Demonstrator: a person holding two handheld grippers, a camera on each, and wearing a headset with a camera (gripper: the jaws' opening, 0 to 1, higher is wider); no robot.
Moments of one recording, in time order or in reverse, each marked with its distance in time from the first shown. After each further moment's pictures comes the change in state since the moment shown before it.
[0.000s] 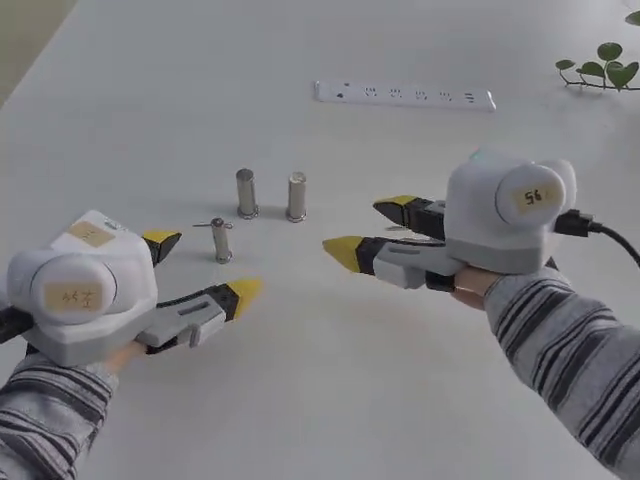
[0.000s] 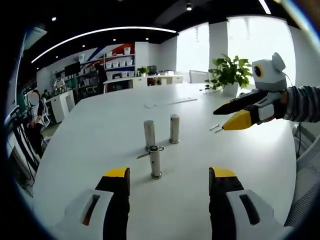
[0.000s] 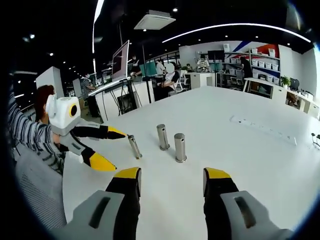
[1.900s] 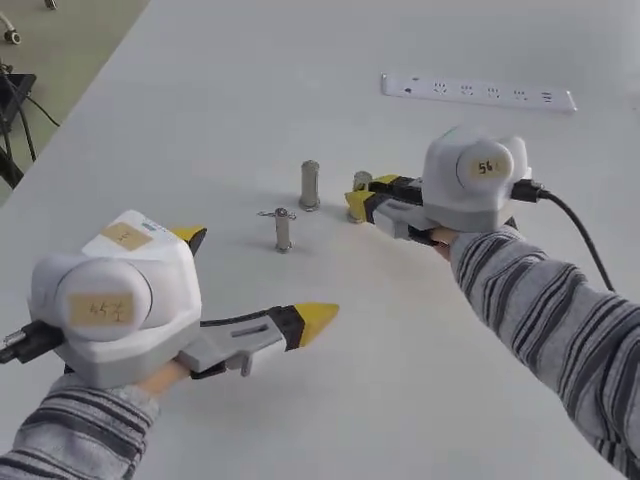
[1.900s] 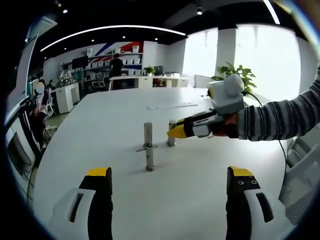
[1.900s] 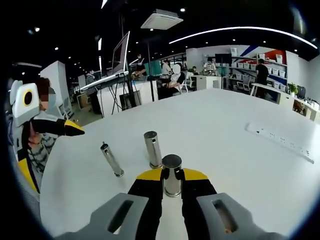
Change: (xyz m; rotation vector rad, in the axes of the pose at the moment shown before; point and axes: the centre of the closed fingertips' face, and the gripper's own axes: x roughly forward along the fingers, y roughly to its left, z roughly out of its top) left arm -0.032 -0.012 0.006 -0.090 -0.009 0.022; right arm 0.083 -0.003 0.009 -0.100 -0.010 0.049
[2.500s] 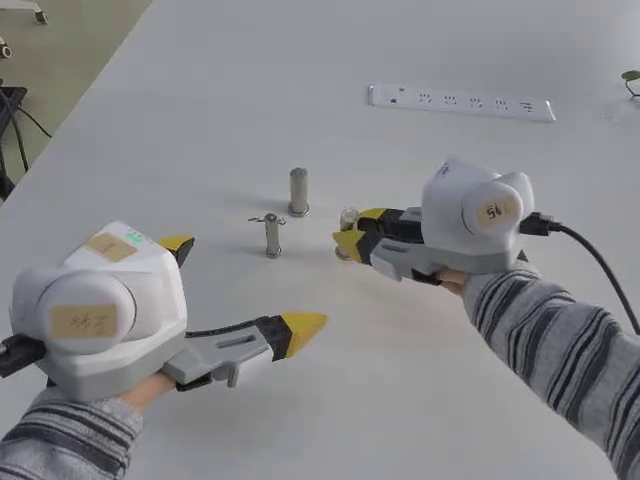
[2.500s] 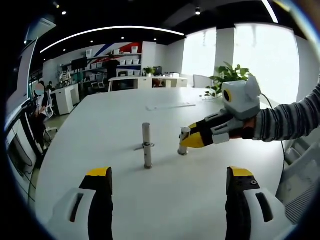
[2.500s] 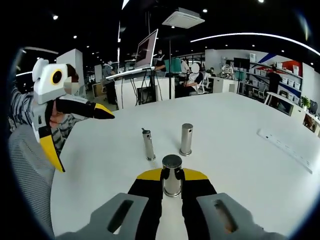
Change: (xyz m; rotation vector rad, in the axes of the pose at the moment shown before) left arm -0.012 -0.007 0.000 0.009 0.000 0.000; right arm -0.035 0.039 -0.013 -0.099 0.024 0.100
